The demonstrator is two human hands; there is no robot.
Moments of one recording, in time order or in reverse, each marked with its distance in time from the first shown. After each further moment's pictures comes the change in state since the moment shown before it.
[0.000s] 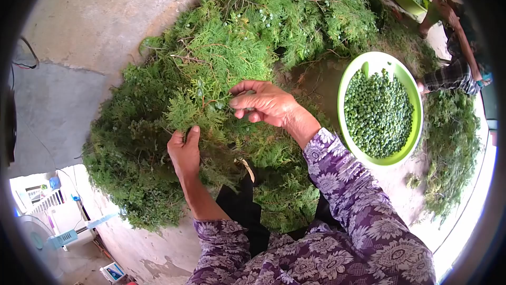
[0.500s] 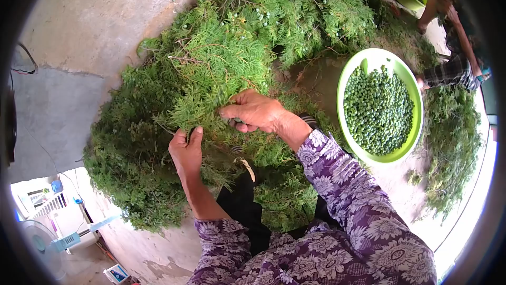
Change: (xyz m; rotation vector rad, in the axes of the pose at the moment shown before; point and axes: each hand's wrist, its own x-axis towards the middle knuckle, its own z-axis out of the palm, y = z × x) left_hand -0.003 0.005 0.004 0.085 -0.090 0.051; right_hand -0.001 0.005 0.020 -0.326 0.035 0.111
